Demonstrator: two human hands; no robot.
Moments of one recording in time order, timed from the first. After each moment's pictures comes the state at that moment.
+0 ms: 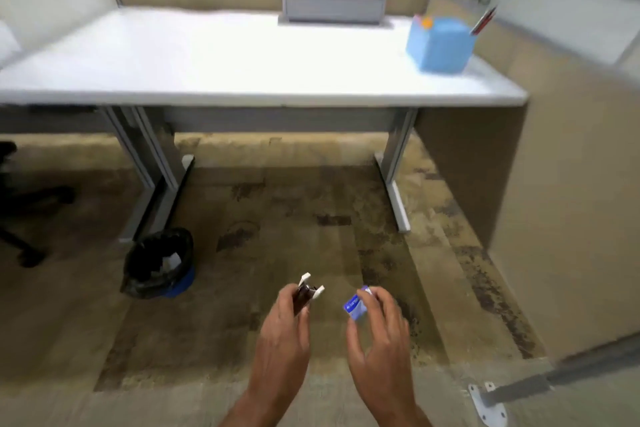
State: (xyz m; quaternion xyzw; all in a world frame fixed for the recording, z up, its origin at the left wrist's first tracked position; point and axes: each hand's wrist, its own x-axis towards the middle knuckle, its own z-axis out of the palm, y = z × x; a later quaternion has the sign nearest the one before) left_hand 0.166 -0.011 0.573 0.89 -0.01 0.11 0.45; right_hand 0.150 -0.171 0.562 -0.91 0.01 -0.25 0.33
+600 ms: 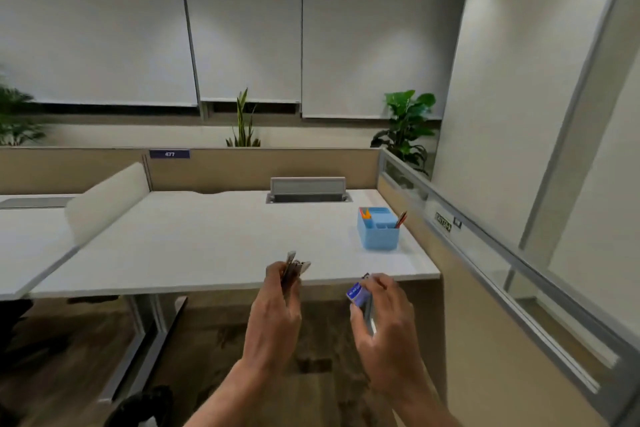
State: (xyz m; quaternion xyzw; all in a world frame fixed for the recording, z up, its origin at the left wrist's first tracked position) left_hand 0.249 -0.091 0.995 0.82 -0.10 0.26 0.50; right_hand 0.220 -0.276 0.977 -0.86 -0.06 -0.39 0.32
